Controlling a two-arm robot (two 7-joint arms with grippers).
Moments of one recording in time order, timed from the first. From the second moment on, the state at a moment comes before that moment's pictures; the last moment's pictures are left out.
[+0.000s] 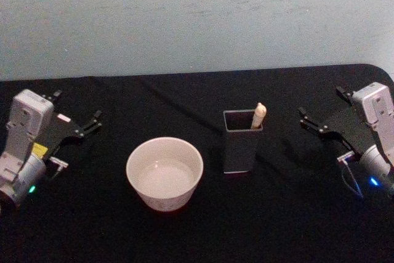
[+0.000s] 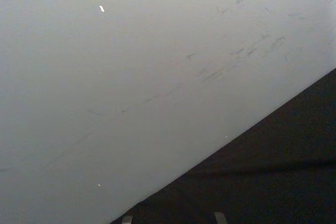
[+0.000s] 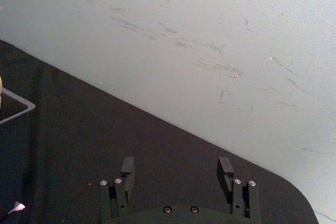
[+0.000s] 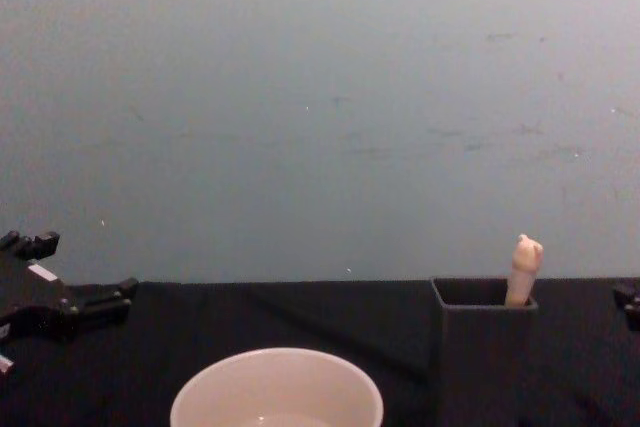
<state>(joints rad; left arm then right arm) -0.20 0.60 0.45 -1.41 -0.25 -0.12 0.03 0.20 0.60 -0.45 -1.41 0.25 -0.12 -0.03</state>
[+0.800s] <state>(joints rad) -0.20 0.60 0.45 -1.41 -0.25 -0.12 0.03 0.20 0.60 -0.45 -1.41 0.25 -0.12 -0.03</state>
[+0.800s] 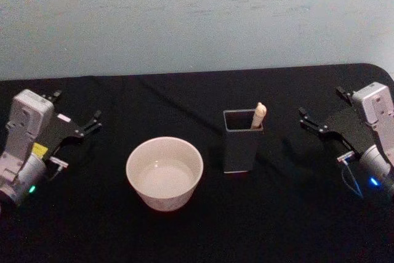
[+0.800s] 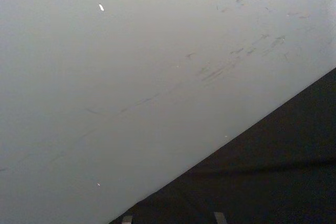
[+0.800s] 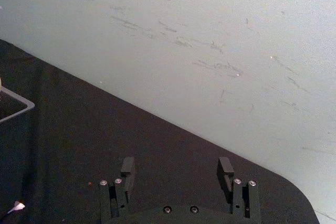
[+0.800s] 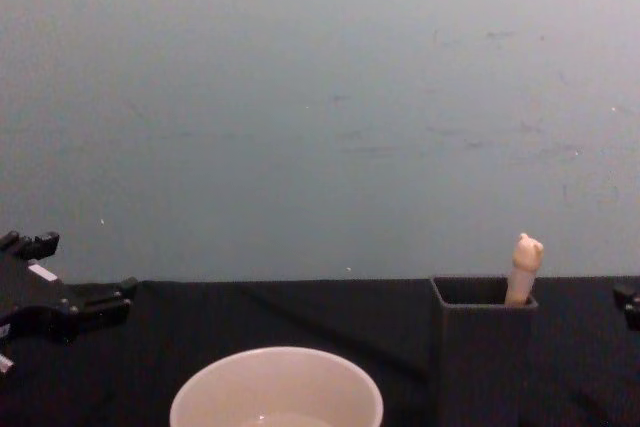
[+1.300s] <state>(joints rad) -0.20 0.60 0.45 -1.41 -0.25 -0.12 0.03 0.20 0.60 -0.45 -1.41 0.25 -0.12 -0.03</state>
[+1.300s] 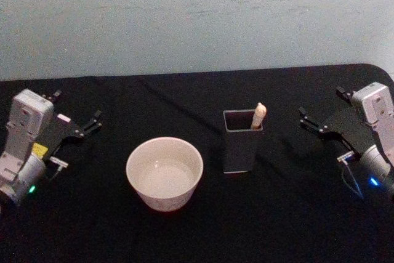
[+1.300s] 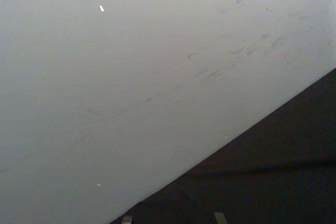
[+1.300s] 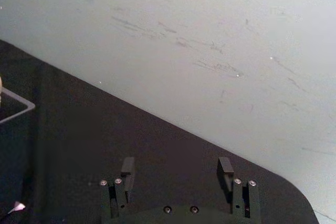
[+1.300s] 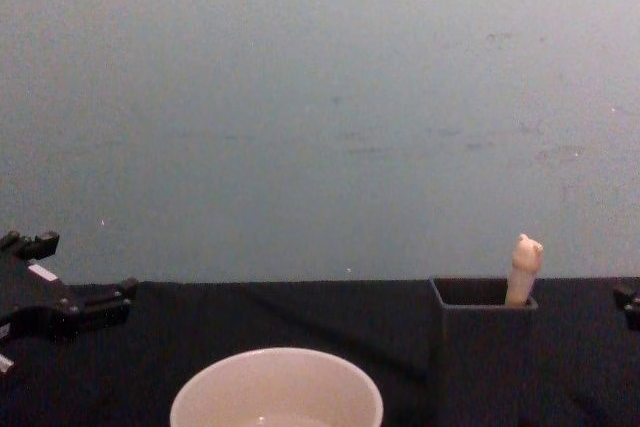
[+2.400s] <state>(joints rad) -0.20 0.60 0.45 -1.41 -0.25 -0.12 0.03 0.10 0.58 -0.28 -1.60 0.47 -0.14 0.21</state>
